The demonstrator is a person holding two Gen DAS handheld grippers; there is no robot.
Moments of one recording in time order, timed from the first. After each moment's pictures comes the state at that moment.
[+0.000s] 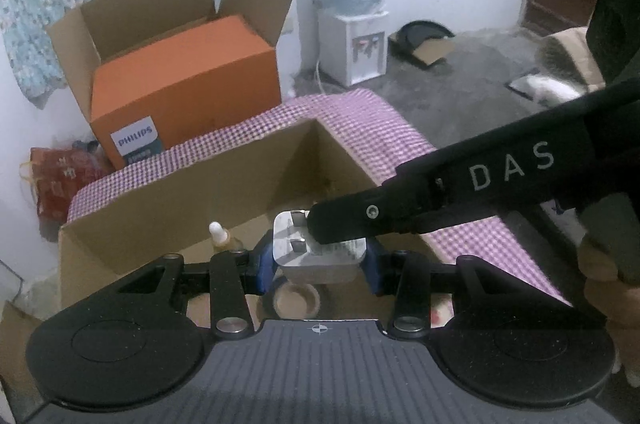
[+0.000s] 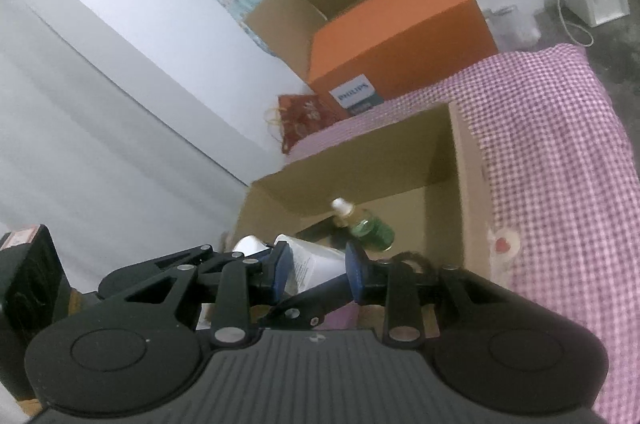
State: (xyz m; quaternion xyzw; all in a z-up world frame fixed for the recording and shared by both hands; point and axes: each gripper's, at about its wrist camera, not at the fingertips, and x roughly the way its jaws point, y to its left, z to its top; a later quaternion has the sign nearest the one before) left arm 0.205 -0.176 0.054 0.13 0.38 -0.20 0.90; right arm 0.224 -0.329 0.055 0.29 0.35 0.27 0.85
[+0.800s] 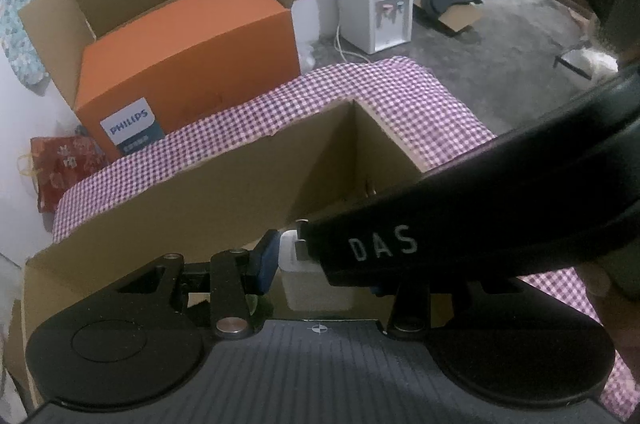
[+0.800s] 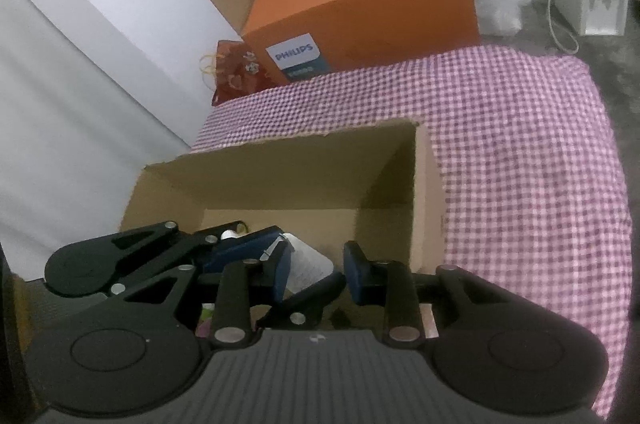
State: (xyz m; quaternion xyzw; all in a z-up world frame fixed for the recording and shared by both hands) left arm 0.272 -0.196 0.012 0.16 0.41 -0.17 0.88; right arm 0.328 -0.298 0.020 0.18 0.43 0.22 0.86
